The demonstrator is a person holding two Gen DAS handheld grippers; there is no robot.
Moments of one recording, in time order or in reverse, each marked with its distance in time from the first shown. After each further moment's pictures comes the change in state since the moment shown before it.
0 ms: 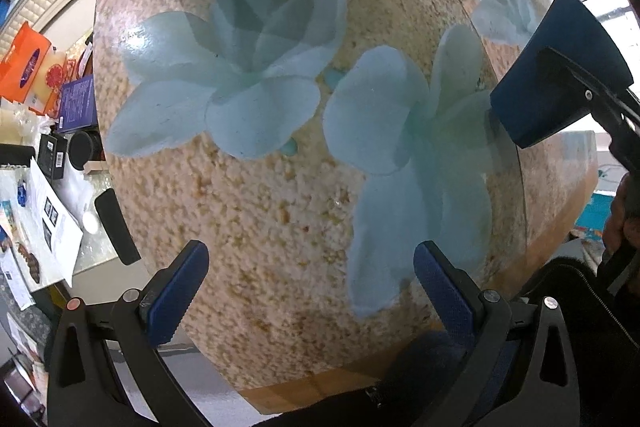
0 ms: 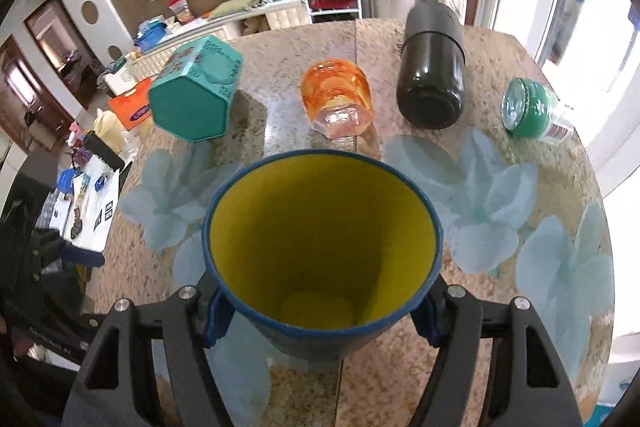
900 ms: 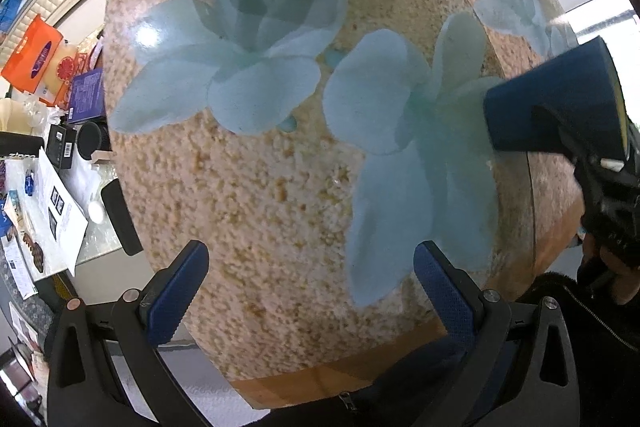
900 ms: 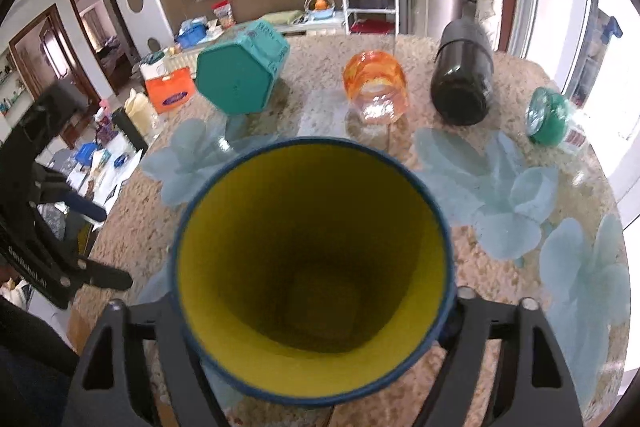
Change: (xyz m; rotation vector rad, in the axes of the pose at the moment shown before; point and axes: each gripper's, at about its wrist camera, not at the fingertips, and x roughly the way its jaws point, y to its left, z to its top) left arm -0.011 -0.016 -0.020 -0.025 -0.019 0.036; right arm 0.007 0.014 -0.036 -0.123 -0.104 0.066
